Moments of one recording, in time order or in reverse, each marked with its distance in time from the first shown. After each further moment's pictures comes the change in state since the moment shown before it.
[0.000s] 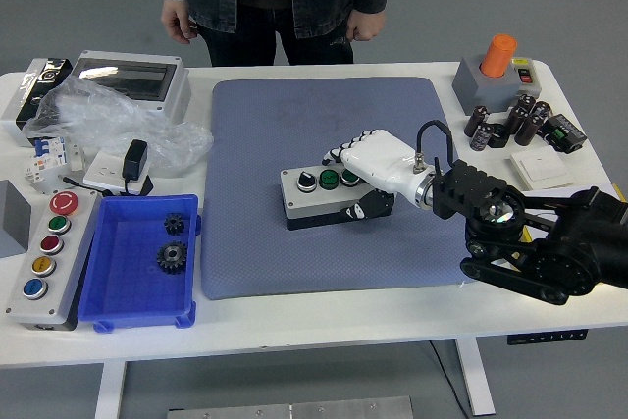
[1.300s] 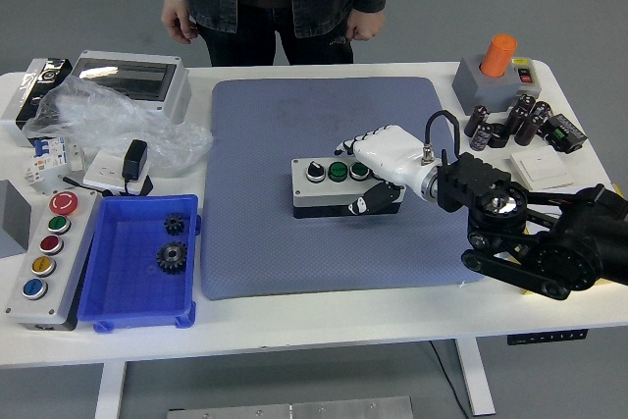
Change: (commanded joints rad) left arm 0.001 -0.002 0.004 0.000 -0.001 0.002 -0.002; right arm -0.003 -0.005 0.036 -0.005 0.030 0.055 -0.043
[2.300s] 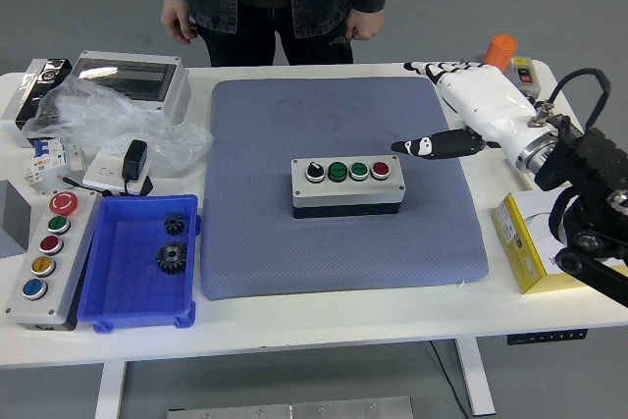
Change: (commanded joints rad) left arm 0.005 -0.003 -0.005 0.001 0.002 0.001 -0.002; right arm -0.353 -0.367 0.610 0.544 -0.158 0.065 -0.165
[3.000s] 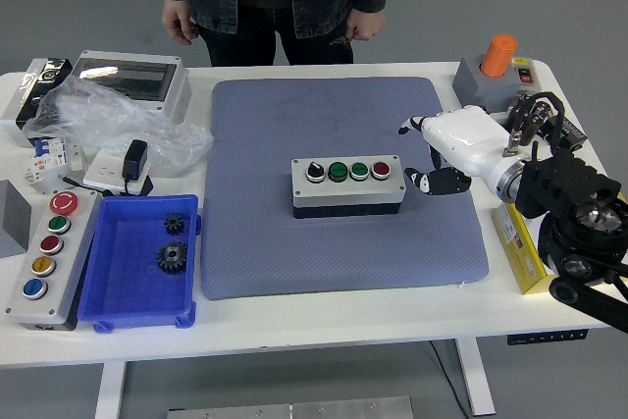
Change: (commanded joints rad) left arm -0.002 0.001 0.008 0.000 -0.006 0.002 -0.001; right arm 0.091 0.046 -0.188 0.036 0.029 0.201 -0.138
